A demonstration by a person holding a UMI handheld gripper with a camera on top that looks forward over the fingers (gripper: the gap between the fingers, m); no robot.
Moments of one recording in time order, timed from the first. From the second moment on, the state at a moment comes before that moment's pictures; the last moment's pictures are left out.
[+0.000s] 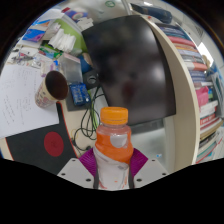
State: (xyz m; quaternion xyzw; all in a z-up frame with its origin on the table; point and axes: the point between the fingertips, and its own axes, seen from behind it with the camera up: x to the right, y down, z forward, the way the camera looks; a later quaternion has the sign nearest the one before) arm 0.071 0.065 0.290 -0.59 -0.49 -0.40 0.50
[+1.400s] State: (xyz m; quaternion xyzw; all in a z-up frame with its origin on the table) arm 0.004 0.084 0.254 -0.71 -0.31 -0.13 0.62
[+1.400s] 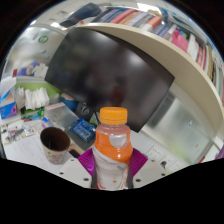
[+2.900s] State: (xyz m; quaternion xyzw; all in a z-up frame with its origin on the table) arm 0.070 -0.069 0.269 -0.80 -0.02 -0.03 0.60
